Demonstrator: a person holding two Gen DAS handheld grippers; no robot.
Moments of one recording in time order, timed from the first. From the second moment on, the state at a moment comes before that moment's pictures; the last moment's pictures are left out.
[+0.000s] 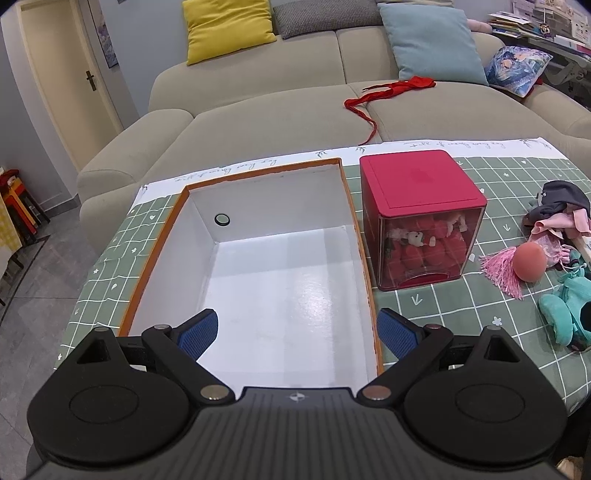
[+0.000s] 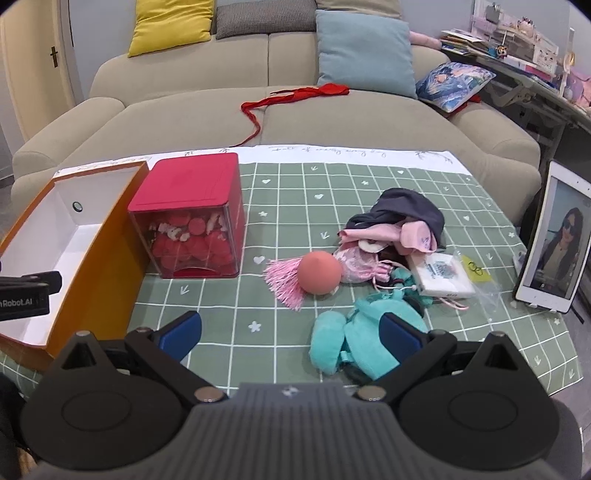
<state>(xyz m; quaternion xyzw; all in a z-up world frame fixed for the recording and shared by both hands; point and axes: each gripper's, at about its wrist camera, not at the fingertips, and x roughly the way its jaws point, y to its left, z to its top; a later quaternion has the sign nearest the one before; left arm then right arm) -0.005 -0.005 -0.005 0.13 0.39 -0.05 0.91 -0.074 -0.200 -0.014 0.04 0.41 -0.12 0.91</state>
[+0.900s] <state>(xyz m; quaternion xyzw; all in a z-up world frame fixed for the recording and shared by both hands) -0.016 -0.049 -0.018 0.16 0.39 -0.13 0.90 -0.057 -0.281 -0.061 0.09 0.46 -0.17 0.87</state>
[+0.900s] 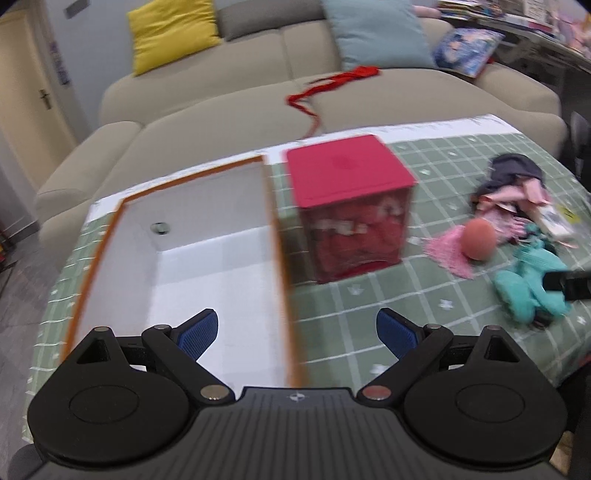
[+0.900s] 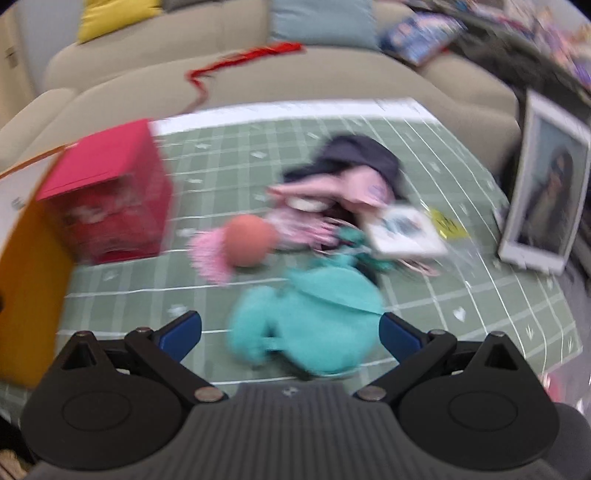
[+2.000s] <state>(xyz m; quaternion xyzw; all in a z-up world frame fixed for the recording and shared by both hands) -0.010 -0.181 -0.044 0.20 0.37 -0.31 0.85 -0.008 -0.353 -0.127 0.21 0.51 -0.13 0.82</state>
